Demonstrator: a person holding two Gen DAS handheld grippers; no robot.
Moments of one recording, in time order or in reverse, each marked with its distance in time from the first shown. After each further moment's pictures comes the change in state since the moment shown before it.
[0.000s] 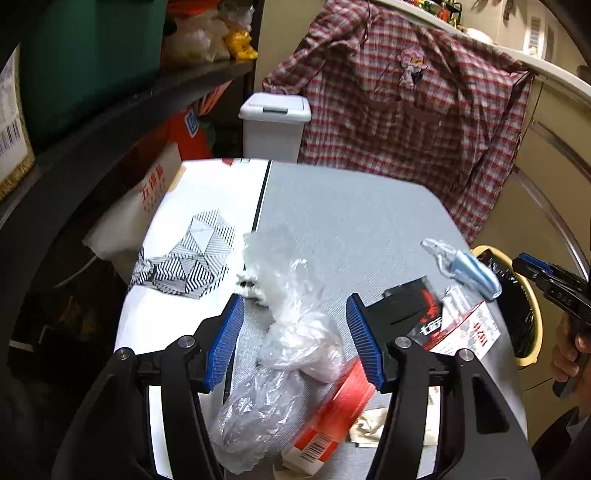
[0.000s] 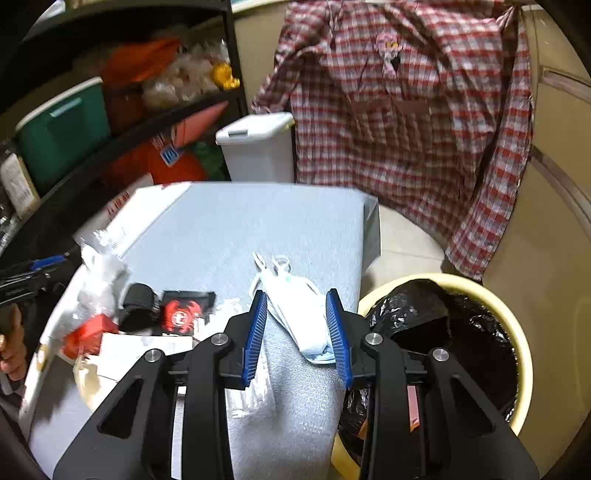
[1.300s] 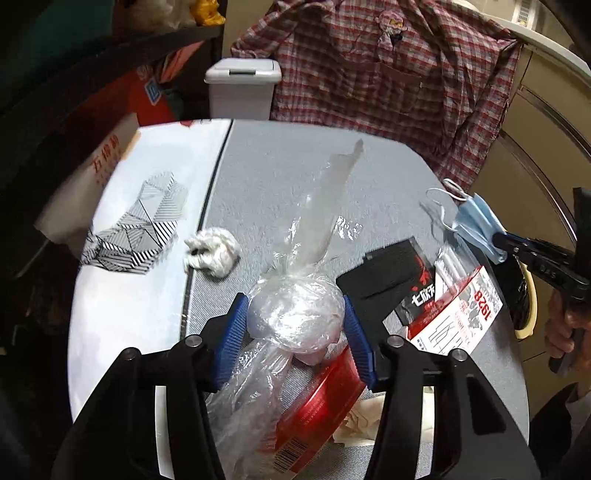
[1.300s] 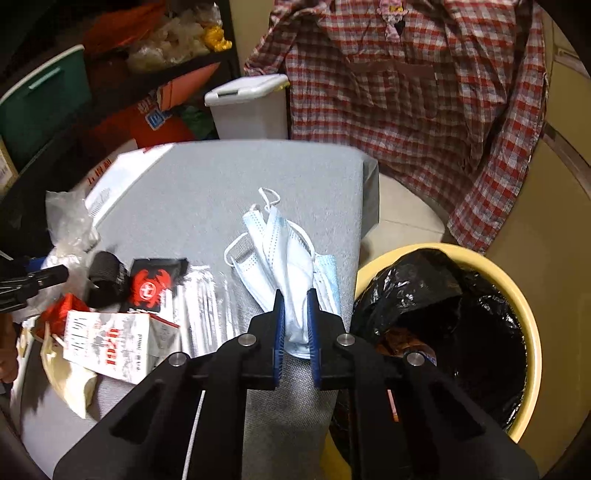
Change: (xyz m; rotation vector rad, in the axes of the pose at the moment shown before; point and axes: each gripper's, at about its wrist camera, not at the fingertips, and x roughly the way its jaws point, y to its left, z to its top) left arm 0.030 -0.022 -0.010 0.050 0.101 -0.083; right arm 0.015 -0.007 -0.005 -0.013 0.076 -0.011
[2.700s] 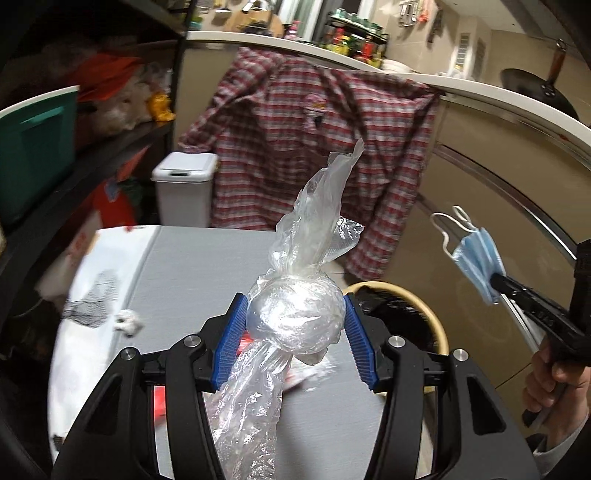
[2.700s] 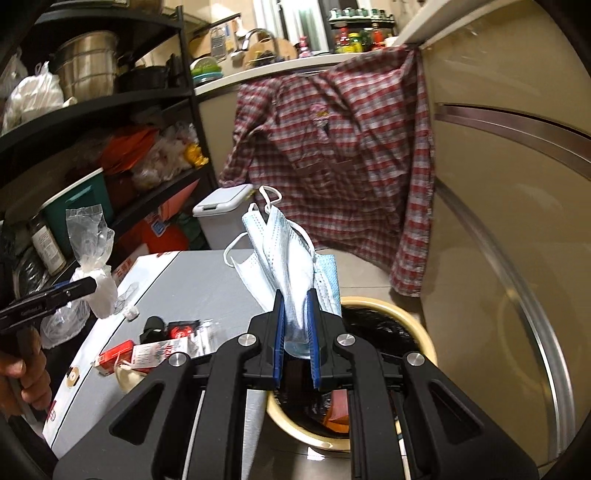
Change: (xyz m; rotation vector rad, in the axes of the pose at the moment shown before) left arm -0.117 -0.160 0.019 0.038 -0.280 -0.123; right arm -0.198 -0.089 -0.033 0.158 -0.329 -0.048
